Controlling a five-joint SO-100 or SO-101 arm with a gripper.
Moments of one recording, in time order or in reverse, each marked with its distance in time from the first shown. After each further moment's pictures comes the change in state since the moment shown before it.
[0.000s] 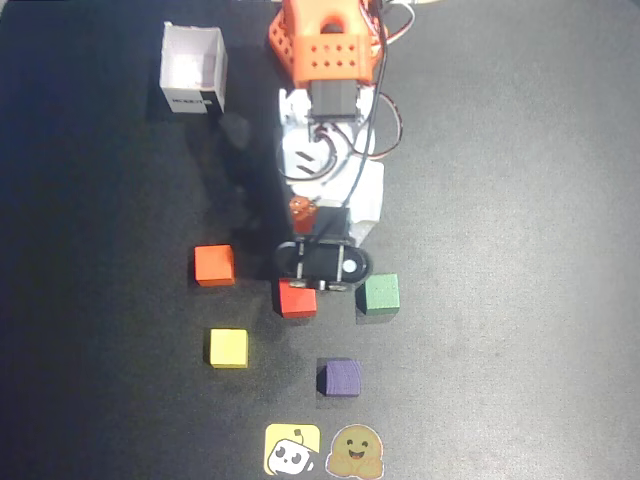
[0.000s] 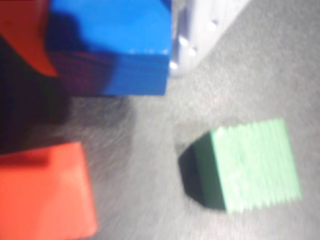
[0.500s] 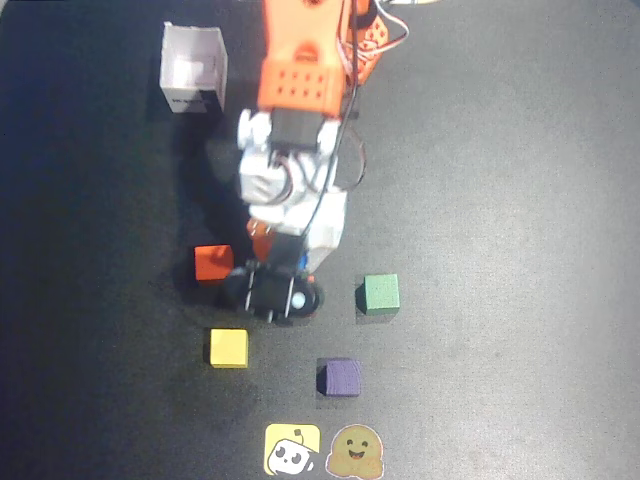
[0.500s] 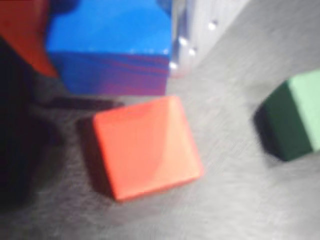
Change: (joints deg) arm 9.8 -14.4 -16.3 6.1 -6.4
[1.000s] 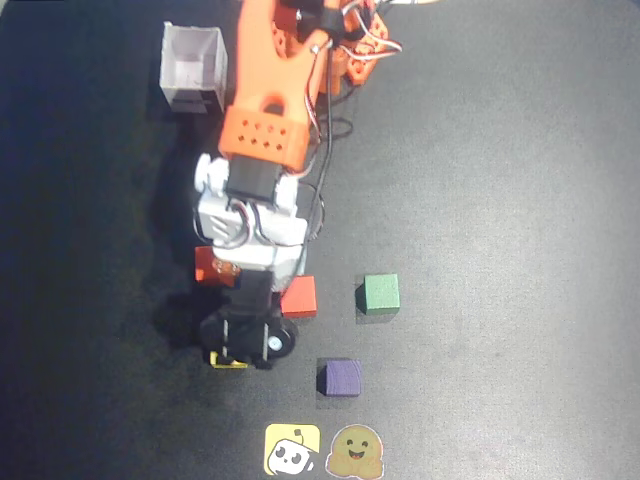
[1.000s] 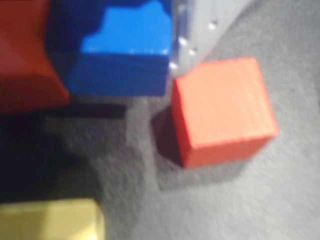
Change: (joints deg) arm 4.6 -17.1 -20.9 9.0 -12.0
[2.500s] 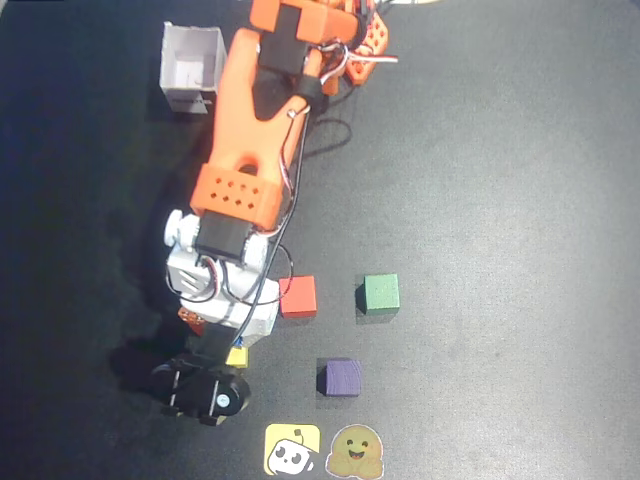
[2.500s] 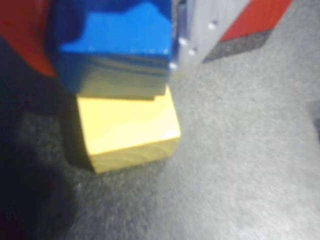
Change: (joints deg) arm 2.9 -21.1 -26.3 1.8 6.7
